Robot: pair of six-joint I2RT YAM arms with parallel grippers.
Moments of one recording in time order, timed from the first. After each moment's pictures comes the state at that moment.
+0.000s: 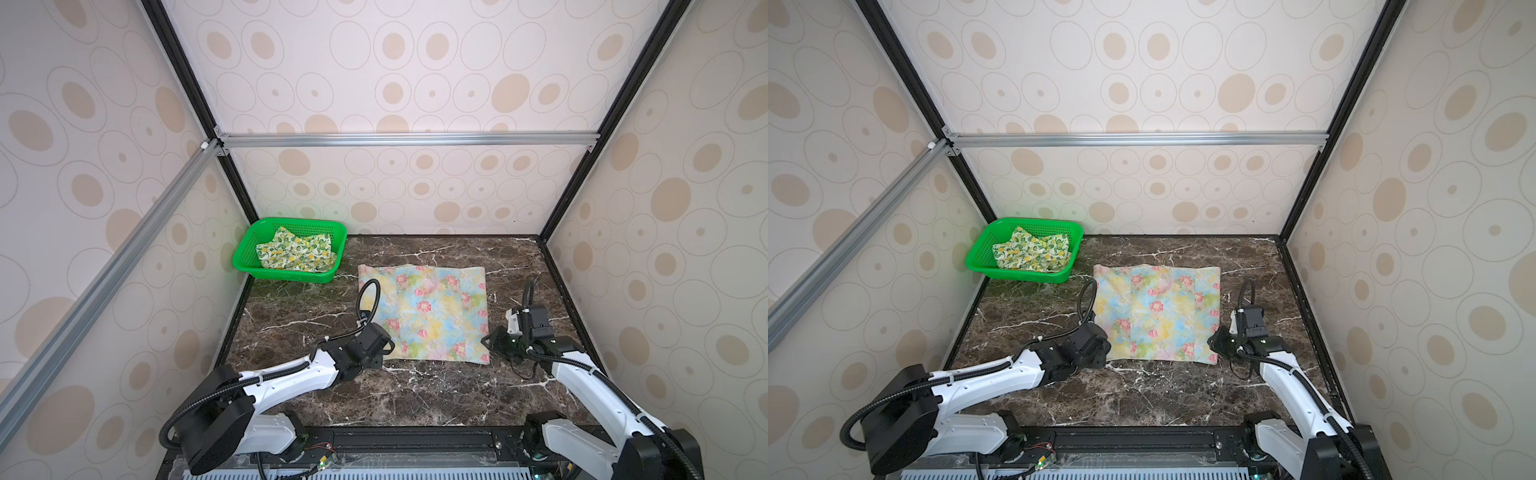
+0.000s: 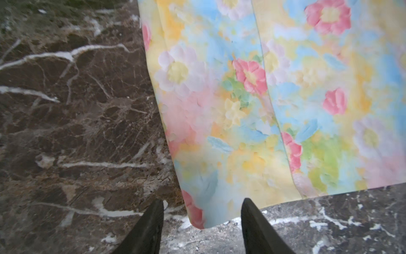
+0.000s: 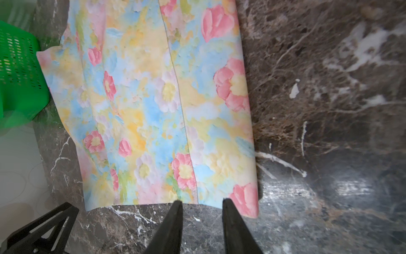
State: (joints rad) left arm -0.86 1.30 0.64 -0.38 -0.34 -0.69; right arm 0.13 1.02 0.56 -0.55 -0.27 0.67
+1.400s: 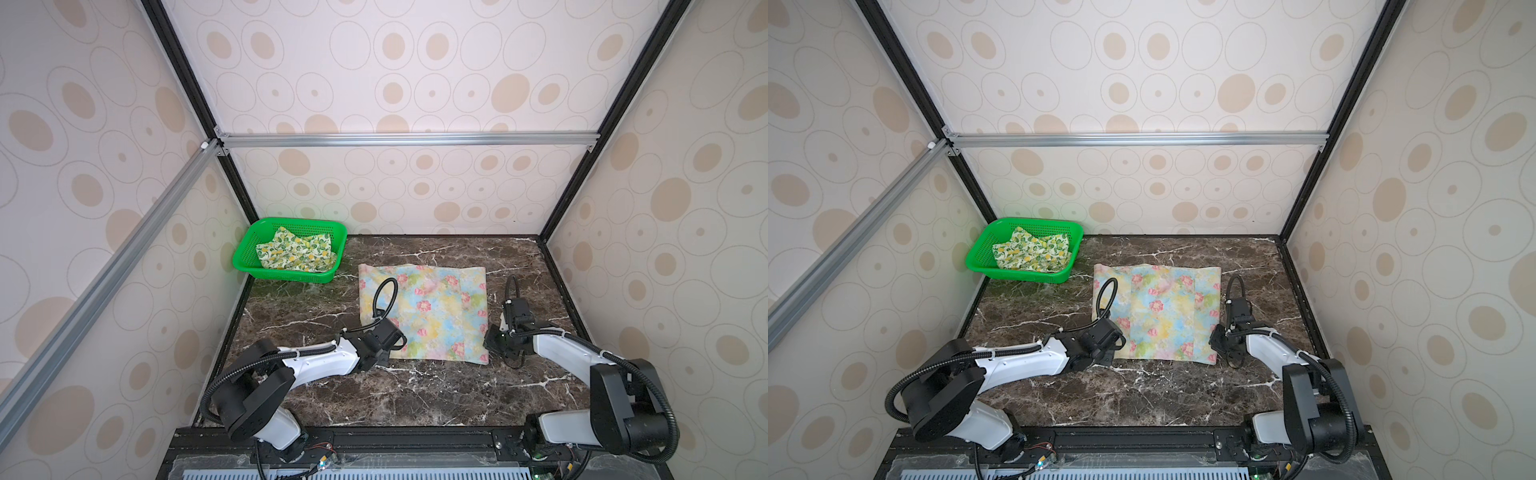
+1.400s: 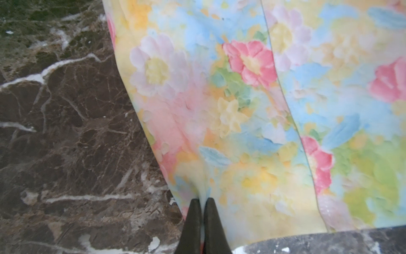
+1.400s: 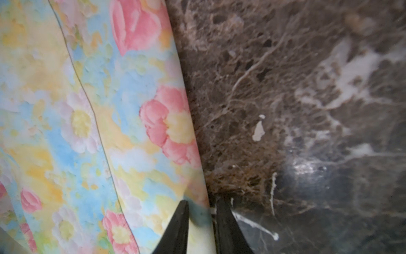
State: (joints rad) left arm -0.86 1.52 0.75 -0.36 -0.38 -0.58; right arm 0.14 1.36 0.62 -0.45 -0.14 0.61
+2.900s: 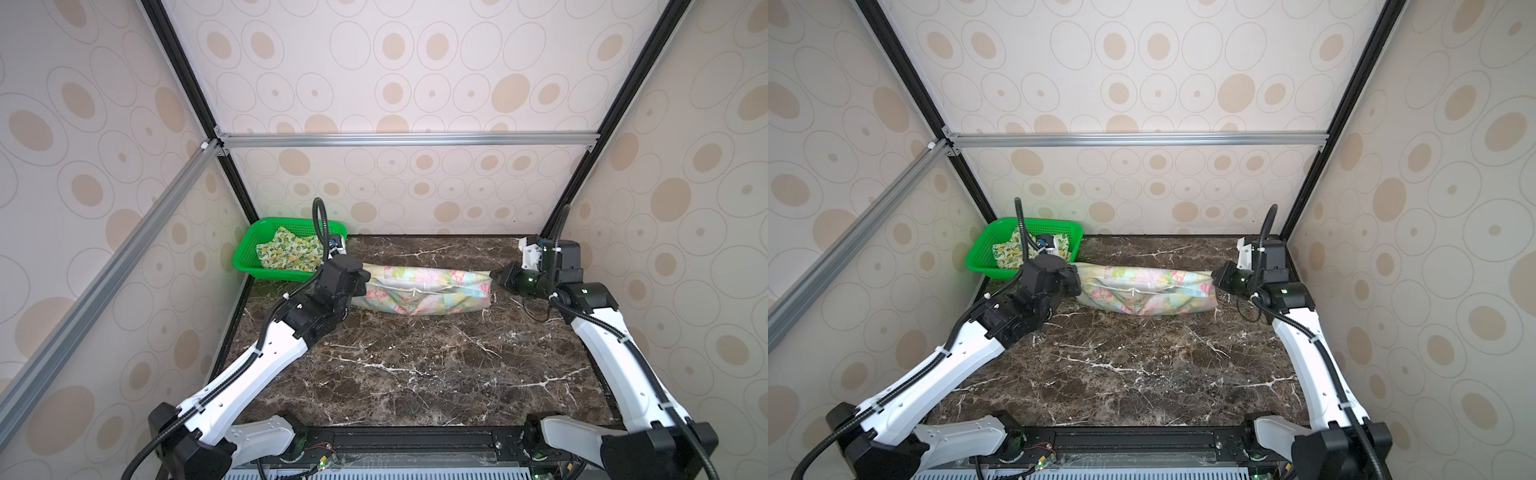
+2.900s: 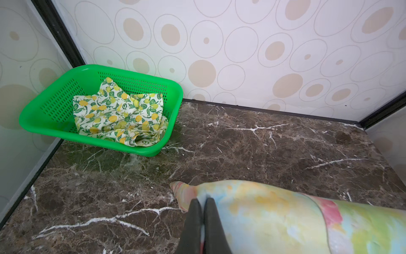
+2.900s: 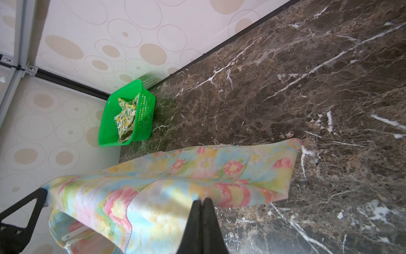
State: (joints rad) left arm -0.62 1.23 1.23 -0.51 -0.57 -0.42; right arm 0.08 1.24 1.24 -0.68 -0.37 0.56
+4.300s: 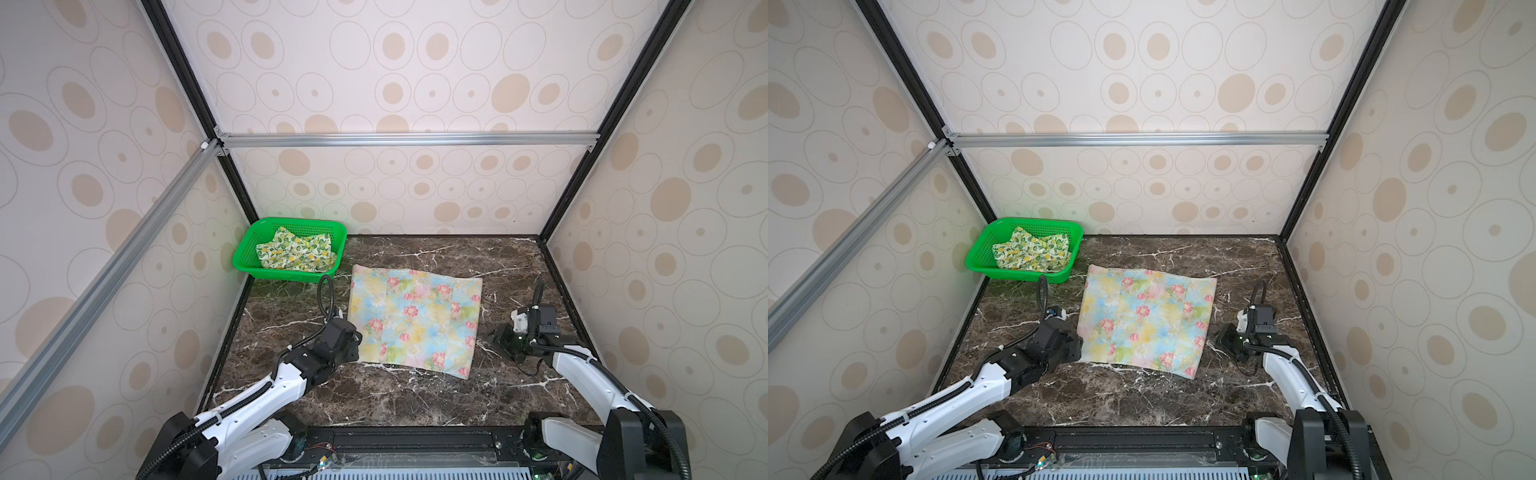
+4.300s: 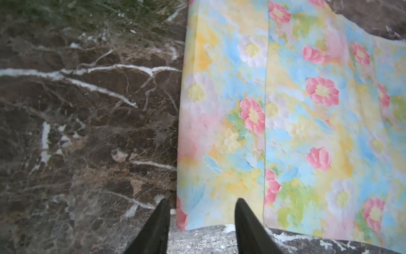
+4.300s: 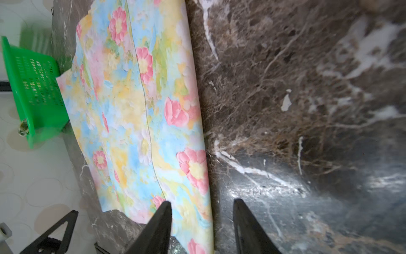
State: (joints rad) left arm -0.63 1.02 0.51 -0.40 -0.28 -0.68; right arm -0.03 1.12 0.55 -0.48 -0.44 0.63
